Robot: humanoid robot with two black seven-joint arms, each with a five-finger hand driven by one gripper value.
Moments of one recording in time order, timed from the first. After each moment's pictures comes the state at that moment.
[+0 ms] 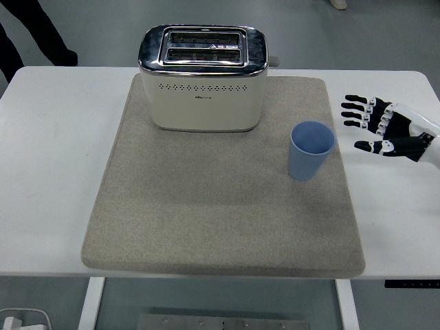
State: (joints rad) left arm -0.04 0.00 -0.05 -0.27 -0.03 -0.11 0.10; right arm 0.61 -0.63 0.78 0.95 -0.88 0.59 0.51
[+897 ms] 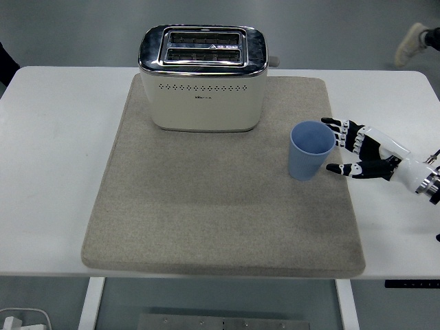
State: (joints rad) left arm -0.04 0.00 -0.05 -0.27 -0.03 -0.11 0.10; right arm 0.53 -0.54 0.76 0.99 -0.96 0.41 0.54
